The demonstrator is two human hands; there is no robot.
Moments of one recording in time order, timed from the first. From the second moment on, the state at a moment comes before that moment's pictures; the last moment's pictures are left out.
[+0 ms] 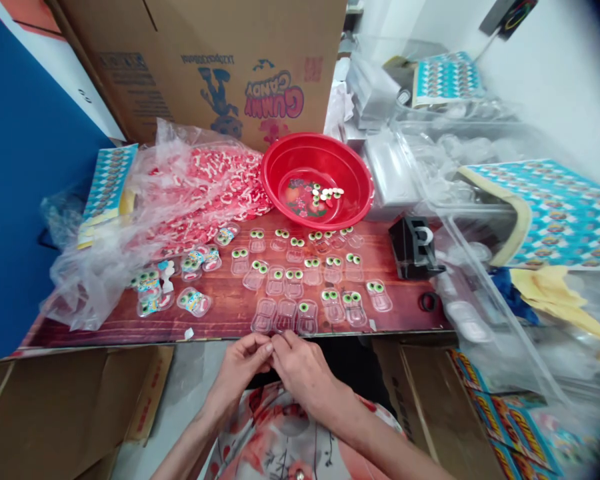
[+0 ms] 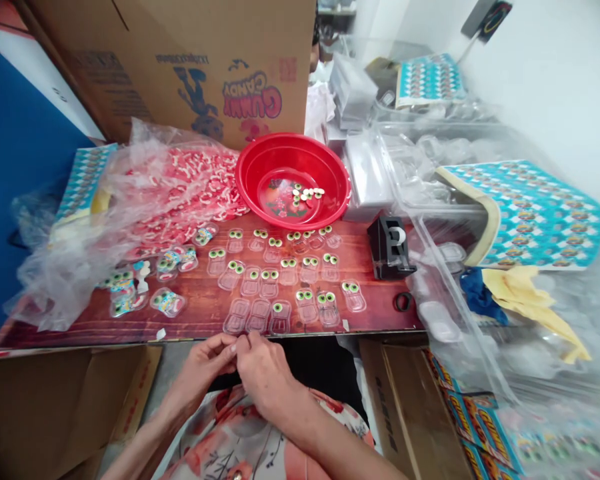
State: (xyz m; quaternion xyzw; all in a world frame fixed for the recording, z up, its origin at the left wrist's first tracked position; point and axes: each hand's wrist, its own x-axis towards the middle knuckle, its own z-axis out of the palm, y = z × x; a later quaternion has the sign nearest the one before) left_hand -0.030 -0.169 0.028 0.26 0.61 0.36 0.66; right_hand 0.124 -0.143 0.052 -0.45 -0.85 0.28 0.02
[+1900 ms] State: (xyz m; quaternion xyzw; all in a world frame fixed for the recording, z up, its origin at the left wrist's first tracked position) left_hand -0.015 -0.115 0.022 0.59 0.63 0.37 0.35; right_hand 0.182 -0.107 -0.015 -0.56 -0.79 0.09 0.23
